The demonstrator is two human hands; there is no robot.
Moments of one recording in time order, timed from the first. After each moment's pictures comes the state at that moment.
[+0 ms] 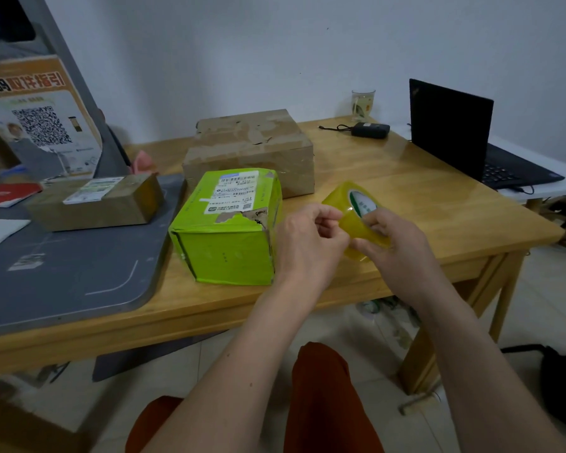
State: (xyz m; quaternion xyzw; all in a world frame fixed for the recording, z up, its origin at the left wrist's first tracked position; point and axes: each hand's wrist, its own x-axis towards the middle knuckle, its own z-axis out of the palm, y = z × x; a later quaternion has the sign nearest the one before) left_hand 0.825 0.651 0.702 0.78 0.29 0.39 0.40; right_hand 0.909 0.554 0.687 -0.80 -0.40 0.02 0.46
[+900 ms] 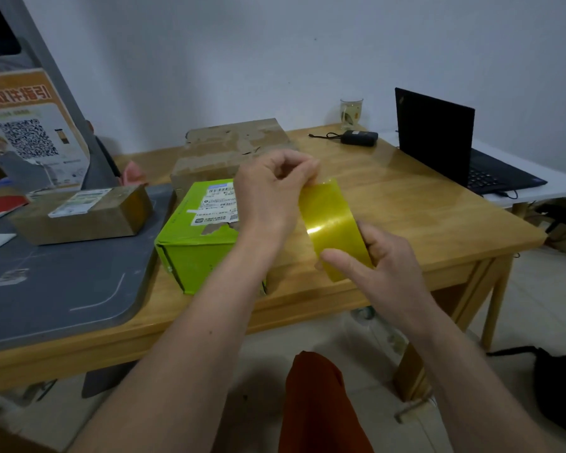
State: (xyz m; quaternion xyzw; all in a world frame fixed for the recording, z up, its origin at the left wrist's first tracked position) left_hand 0.832 0.682 0.763 0.71 0.21 0.49 0.47; right_hand 0.889 0.541 0.699 -0.62 -0.52 0.06 0.58
